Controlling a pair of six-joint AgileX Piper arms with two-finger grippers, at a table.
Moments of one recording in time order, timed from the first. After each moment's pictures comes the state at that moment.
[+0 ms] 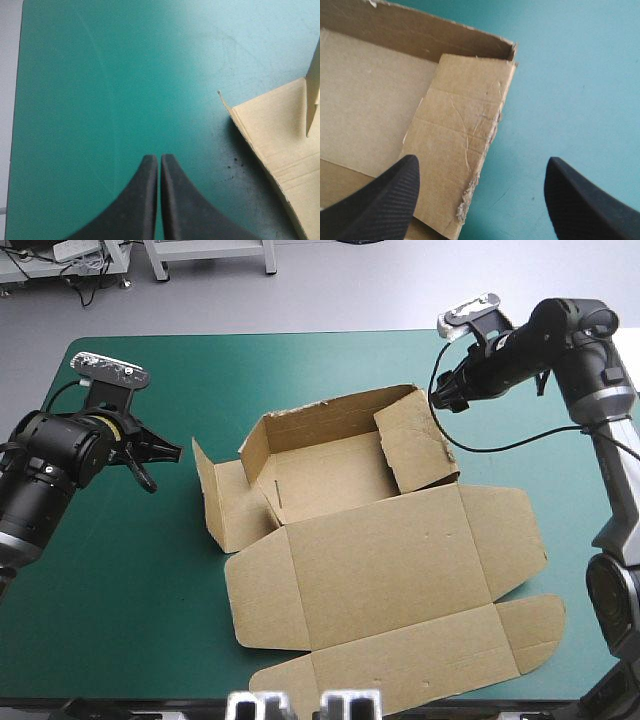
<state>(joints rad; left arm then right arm) -0.28 1.25 -1.30 0.36 1.00 -0.13 0.18 1.72 -1.89 0.20 1.23 -0.42</state>
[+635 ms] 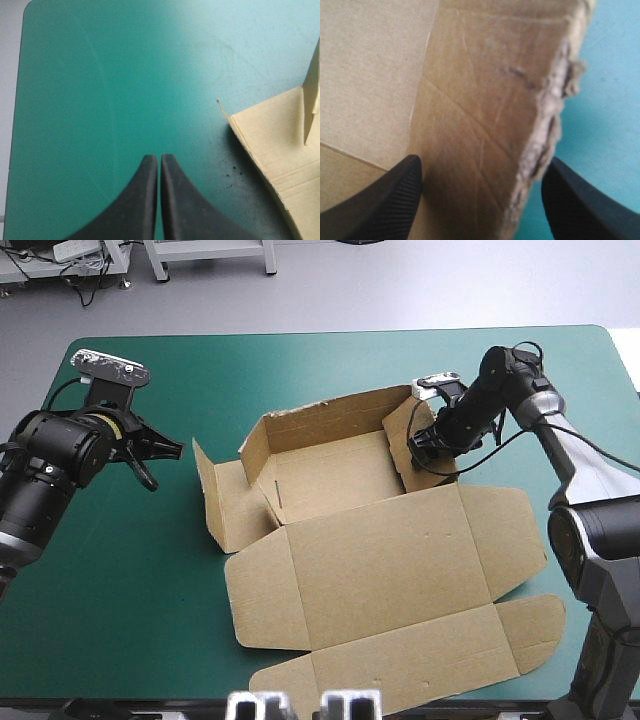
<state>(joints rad) -0.28 1.25 -1.30 0.35 0.98 -0.13 0.18 1.97 -1.72 0.31 1.23 -0.42</state>
